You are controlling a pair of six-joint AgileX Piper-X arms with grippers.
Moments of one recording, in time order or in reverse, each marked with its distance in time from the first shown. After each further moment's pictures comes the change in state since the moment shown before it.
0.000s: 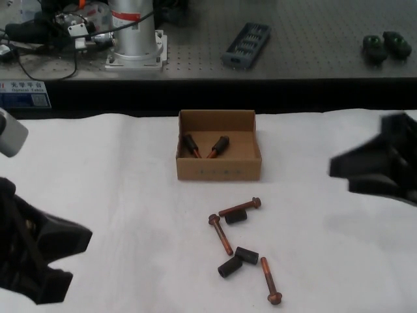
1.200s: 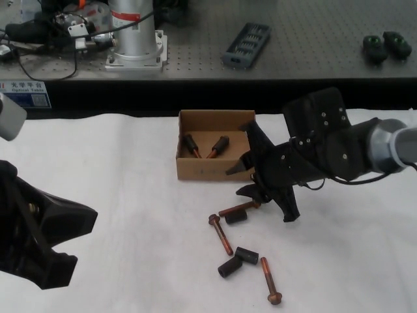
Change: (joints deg) left arm 0.0 0.0 0.0 -1.4 0.0 0.0; right arm 6.3 44.0 -19.6 -17.8 10.2 34.0
